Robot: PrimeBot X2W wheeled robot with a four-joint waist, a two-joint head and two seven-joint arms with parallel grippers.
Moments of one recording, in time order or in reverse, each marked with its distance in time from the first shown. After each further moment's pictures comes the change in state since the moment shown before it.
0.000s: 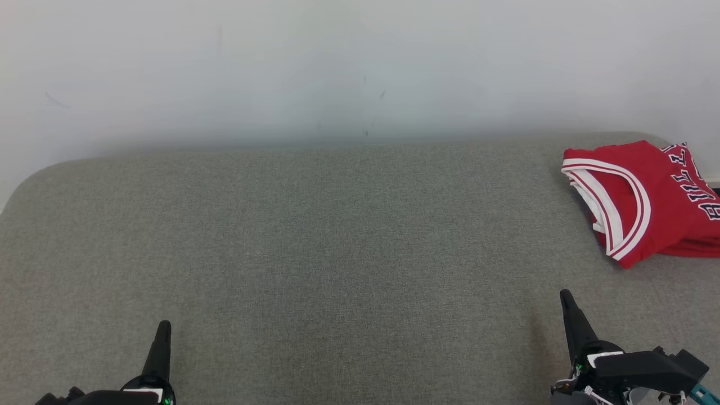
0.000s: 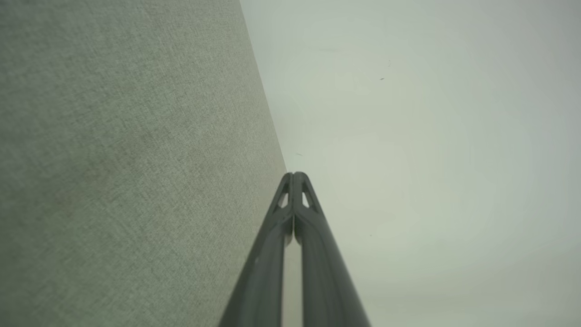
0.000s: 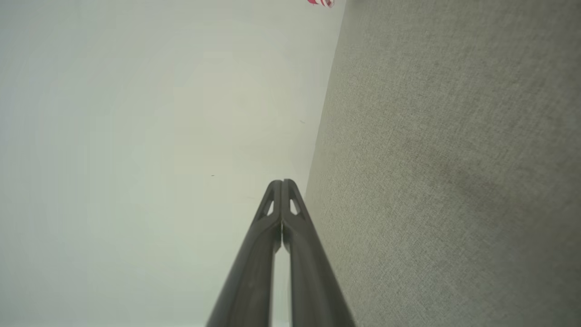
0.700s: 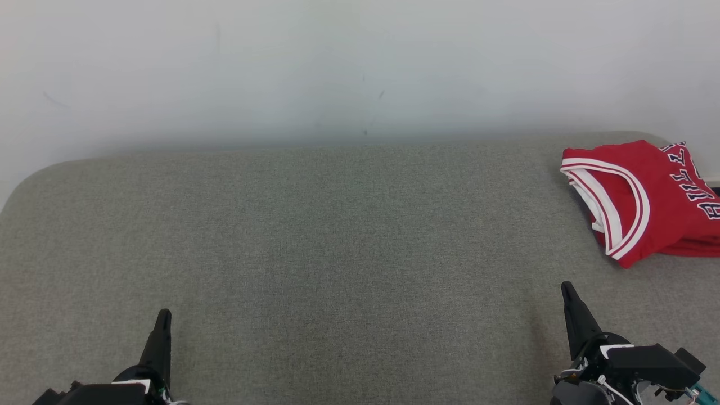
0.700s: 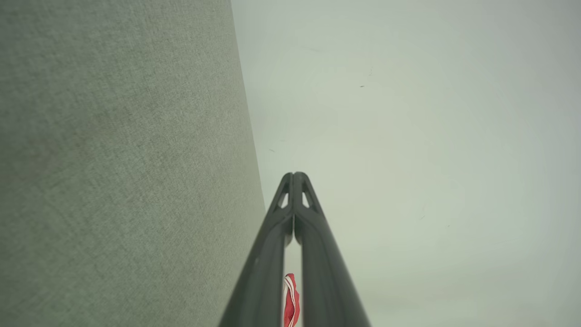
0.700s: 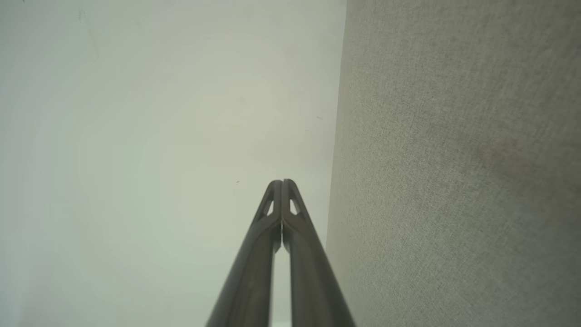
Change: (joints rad) left arm -0.029 0.000 0.008 0.005 -0.161 -0.010 0.037; right arm -0.022 0.002 -0.017 0.002 0.153 0.000 0.039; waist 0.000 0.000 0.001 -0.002
